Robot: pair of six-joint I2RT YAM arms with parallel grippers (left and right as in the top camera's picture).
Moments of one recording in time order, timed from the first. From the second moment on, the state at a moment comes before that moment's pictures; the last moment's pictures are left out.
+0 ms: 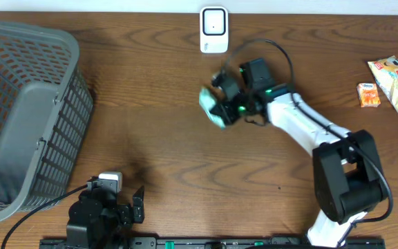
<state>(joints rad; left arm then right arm) -0.17 0.04 0.42 -1.08 0.05 -0.12 0.40 1.90 1.24 -0.38 -0.52 -0.13</state>
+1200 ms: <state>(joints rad) -0.17 0.04 0.42 -1.08 0.05 -0.12 0.44 2.59 2.36 -0.47 0.29 -0.16</state>
